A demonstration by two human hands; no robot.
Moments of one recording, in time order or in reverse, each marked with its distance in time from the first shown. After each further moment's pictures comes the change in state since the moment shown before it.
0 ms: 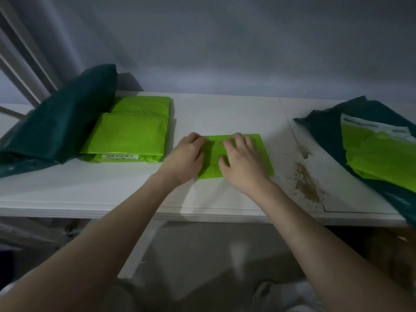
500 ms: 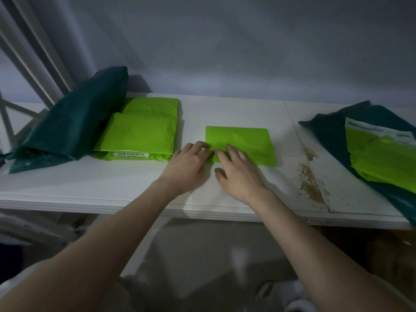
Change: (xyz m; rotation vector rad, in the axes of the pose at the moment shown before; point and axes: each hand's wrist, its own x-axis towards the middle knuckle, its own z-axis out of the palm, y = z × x) left_hand -0.023 0.000 -0.007 0.410 -0.090 0.051; right_hand -0.009 -0.013 0.017 0.025 -0.217 -0.057
